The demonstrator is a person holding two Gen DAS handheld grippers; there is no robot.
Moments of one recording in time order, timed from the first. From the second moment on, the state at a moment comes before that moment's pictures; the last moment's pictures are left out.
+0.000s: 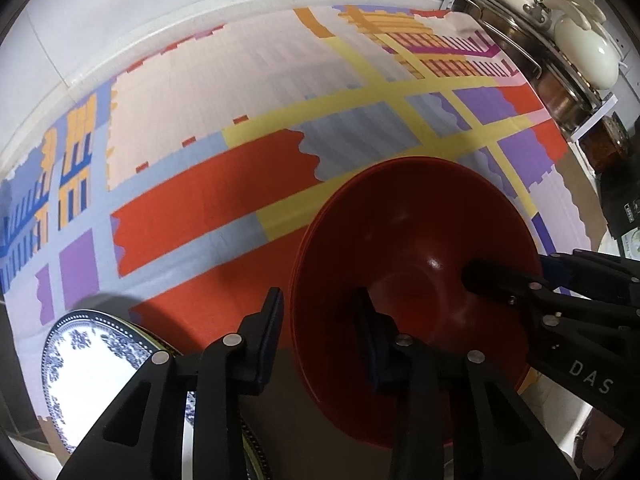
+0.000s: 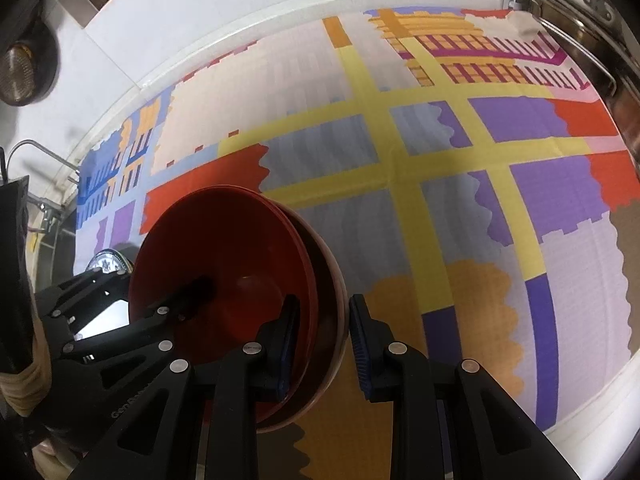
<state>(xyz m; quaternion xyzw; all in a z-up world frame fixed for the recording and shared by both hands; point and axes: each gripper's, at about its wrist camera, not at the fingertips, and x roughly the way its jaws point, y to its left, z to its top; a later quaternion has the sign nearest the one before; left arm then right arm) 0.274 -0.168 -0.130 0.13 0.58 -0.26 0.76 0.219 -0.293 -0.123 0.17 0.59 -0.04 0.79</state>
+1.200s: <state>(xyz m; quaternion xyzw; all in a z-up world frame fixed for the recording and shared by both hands) 0.274 -0.112 -0.094 0.06 0.59 -0.23 0.77 0.229 -0.260 -0.103 0.17 0.59 -0.03 0.79</state>
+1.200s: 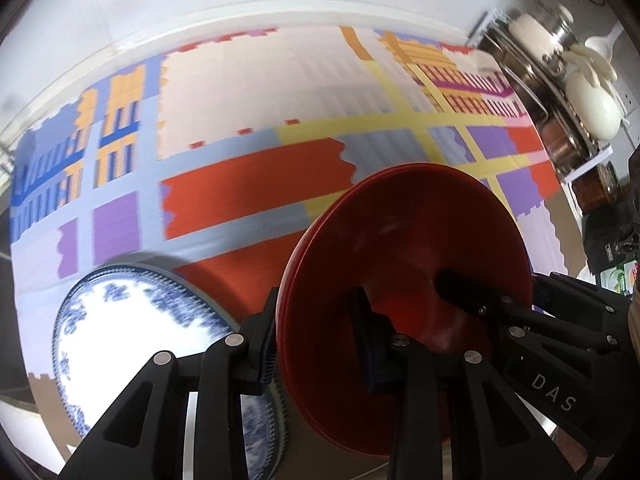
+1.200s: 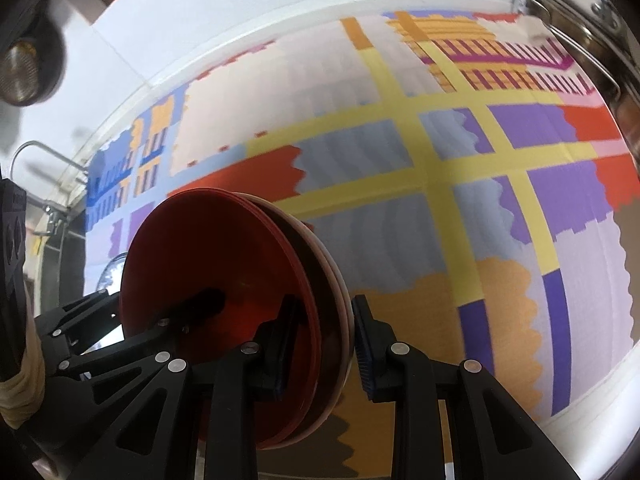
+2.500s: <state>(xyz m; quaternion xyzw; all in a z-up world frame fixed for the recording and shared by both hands) 0.251 0.086 -0.099 -0.02 0.60 -0.10 0.80 0.243 -0.062 -0.091 0.09 0.60 0.11 0.79</state>
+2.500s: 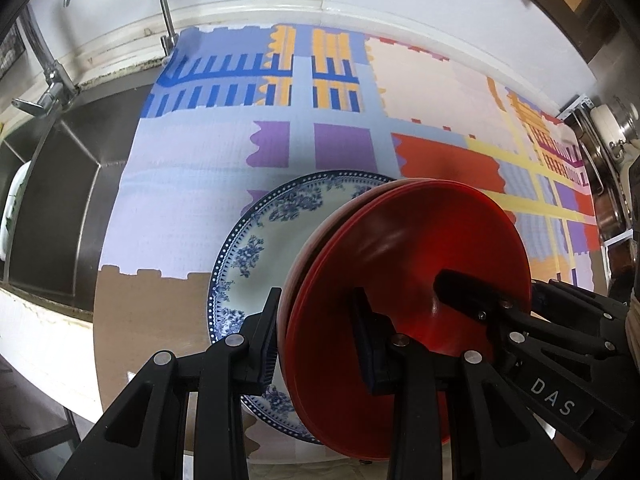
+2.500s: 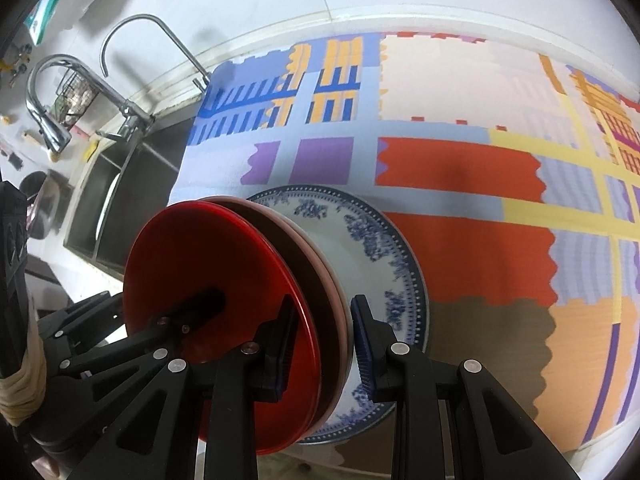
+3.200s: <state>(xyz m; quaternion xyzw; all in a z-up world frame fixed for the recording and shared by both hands) 0.261 0.085 -0.120 -0.01 0.61 -0.11 0.79 0.248 -0.056 -0.111 0.09 0.62 0.09 0.78</state>
